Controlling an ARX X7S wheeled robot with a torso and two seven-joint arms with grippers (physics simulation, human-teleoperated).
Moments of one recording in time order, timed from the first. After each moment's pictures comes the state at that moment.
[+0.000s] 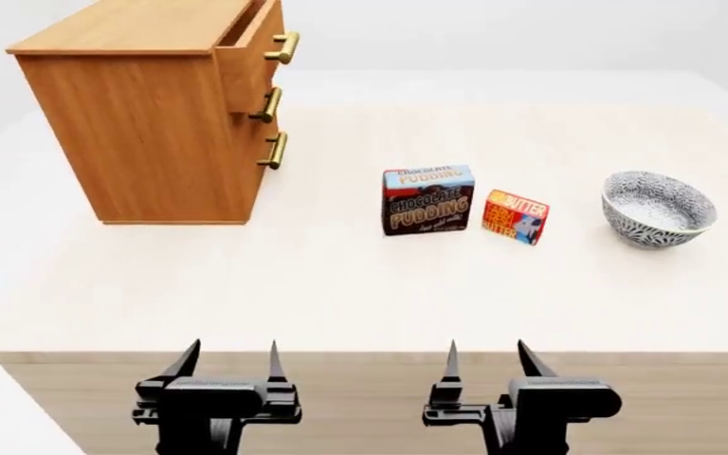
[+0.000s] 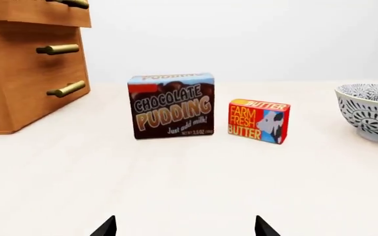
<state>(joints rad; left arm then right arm) 0.00 -0.09 0.10 0.00 -0.09 0.02 -0.09 0.00 0.08 -0.10 0.01 0.10 -0.02 0.08</state>
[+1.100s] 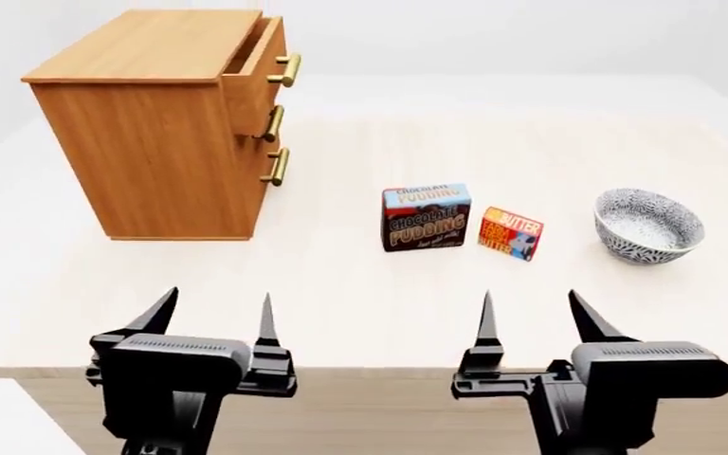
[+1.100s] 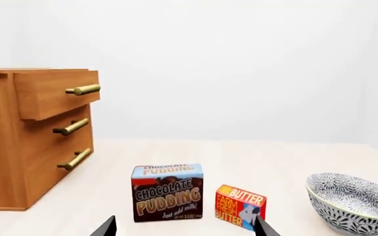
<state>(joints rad) 0.00 -0.20 0.13 0.68 -0.18 -0.55 -0.19 -0.04 0.23 -0.09 -0.67 0.22 0.47 0.22</state>
